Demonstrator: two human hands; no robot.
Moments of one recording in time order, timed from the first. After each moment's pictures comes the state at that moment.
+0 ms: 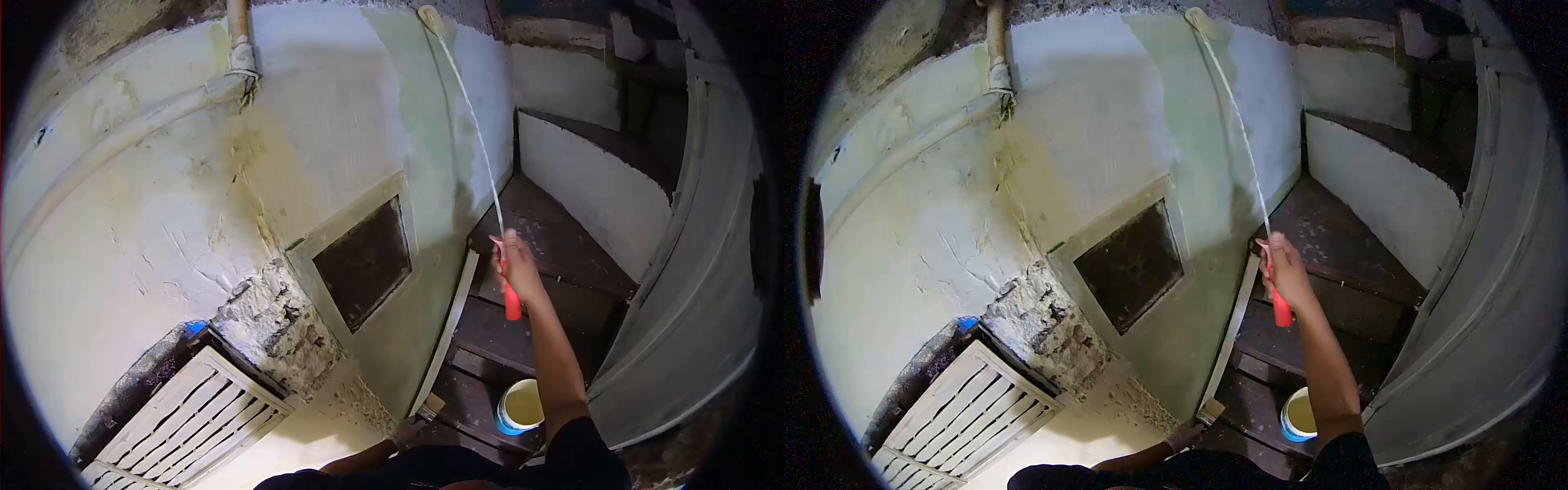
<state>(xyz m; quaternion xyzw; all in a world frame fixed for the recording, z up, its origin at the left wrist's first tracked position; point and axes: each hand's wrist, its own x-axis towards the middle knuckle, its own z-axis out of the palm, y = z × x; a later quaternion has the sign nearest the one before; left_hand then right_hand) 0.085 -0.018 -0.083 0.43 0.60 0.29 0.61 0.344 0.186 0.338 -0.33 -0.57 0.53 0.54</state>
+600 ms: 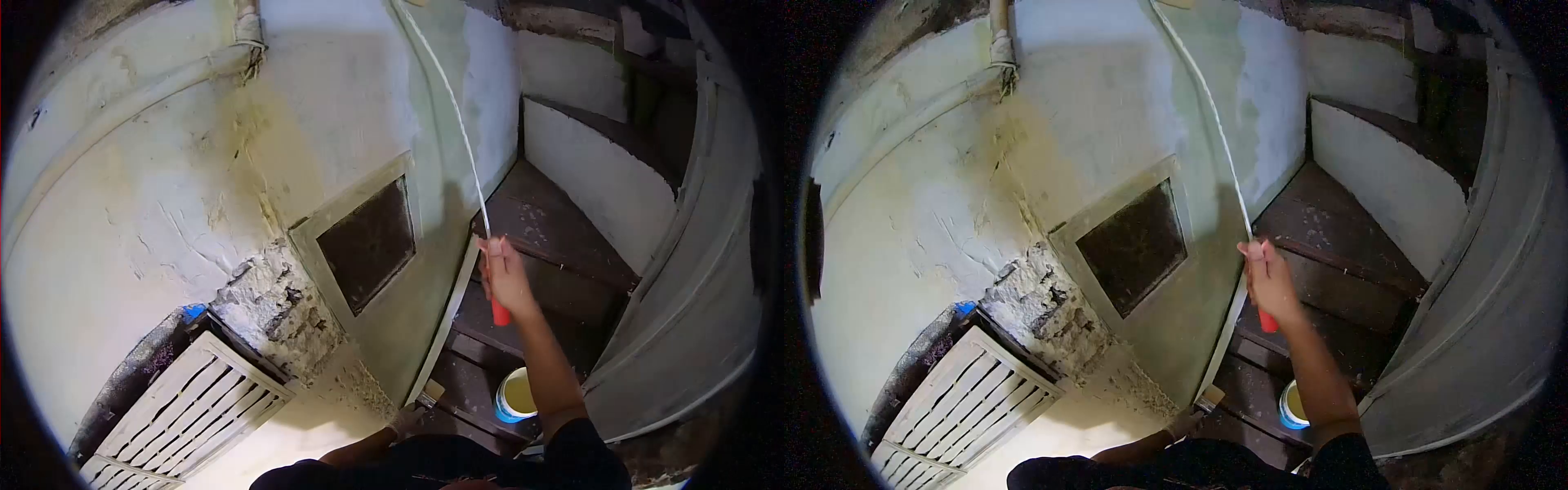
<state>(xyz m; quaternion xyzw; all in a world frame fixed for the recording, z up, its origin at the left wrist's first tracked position) 0.092 -0.026 -0.045 0.41 0.61 0.28 0.62 0.304 0.147 0.328 -0.36 -0.61 0.44 0.55</state>
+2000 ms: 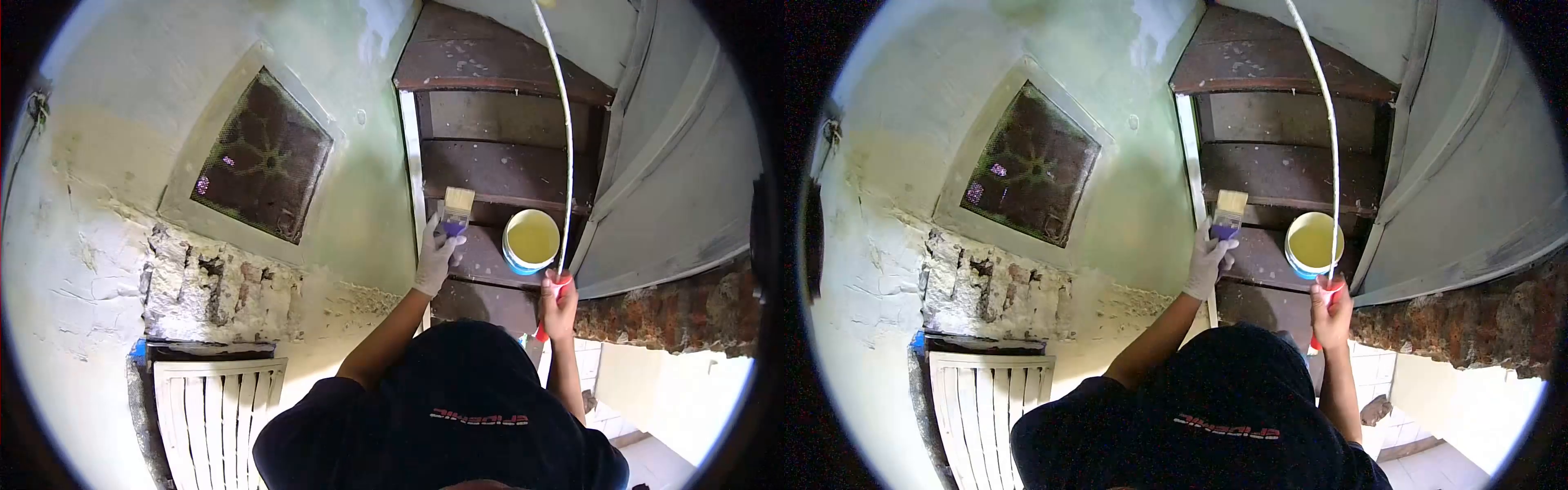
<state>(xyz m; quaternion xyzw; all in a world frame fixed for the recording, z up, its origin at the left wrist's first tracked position) 0.180 0.064 0.087 0.49 0.44 0.42 0.63 0.390 -0.098 0.095 -0.61 -0.37 0.31 0.63</state>
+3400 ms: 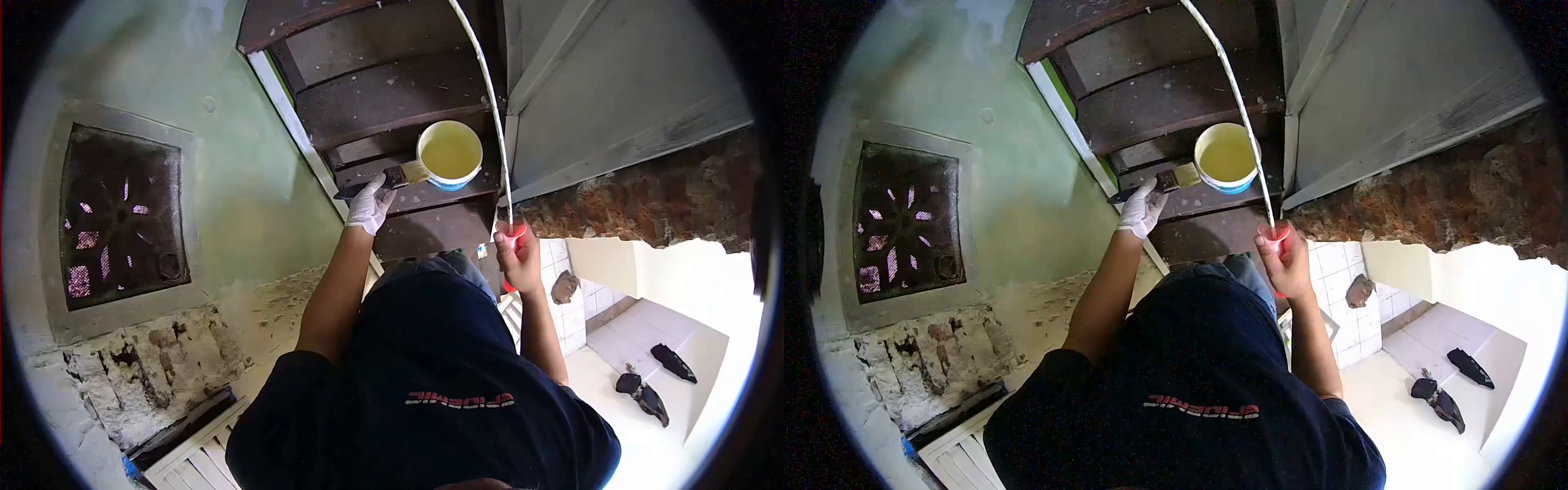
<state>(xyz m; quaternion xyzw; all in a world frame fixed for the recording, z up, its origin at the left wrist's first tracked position) 0.203 0.120 -0.062 0.12 0.45 0.28 0.84 0.386 -0.163 0.083 -0.69 -0.28 0.35 0.58</state>
